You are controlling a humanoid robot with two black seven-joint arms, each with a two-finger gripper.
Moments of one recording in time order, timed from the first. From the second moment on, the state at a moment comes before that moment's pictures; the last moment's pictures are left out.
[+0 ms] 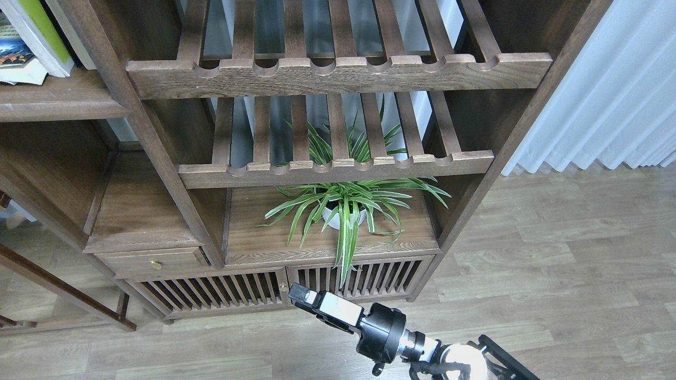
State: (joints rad) left arm -1.09 1.14 -0.71 -0.80 -0.35 -0.49 0.33; right arm -0.03 0.02 0.93 1.22 0.03 0.58 -0.49
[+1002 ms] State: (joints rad) left arm -1.13 0.99 -0.71 -0.76 -0.36 -0.49 0.40; right arm -0.04 0.01 0.94 1.22 0.03 0.58 -0.49
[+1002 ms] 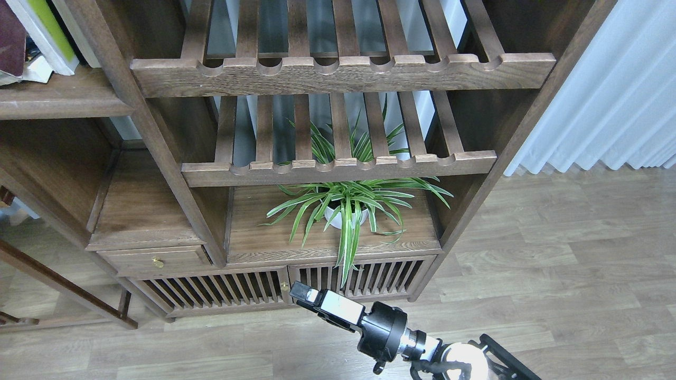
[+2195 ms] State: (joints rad) left arm -1.15 0.95 -0.71 -0.67 -0.34 -0.49 0.43; right arm -0.07 0.02 0.95 1.23 -0.01 0.58 -0.49
